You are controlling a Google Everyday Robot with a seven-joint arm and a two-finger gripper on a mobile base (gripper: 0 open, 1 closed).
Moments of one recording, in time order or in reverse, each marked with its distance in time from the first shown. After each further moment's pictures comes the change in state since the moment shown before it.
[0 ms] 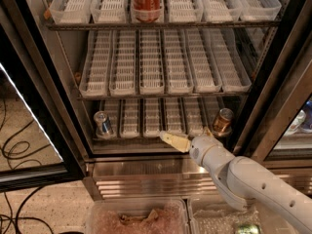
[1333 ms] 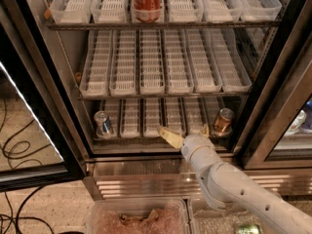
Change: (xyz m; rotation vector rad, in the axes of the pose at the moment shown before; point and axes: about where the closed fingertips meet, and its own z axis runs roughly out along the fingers) arm -0.001 -0.011 0.026 0.150 -0.121 -0.057
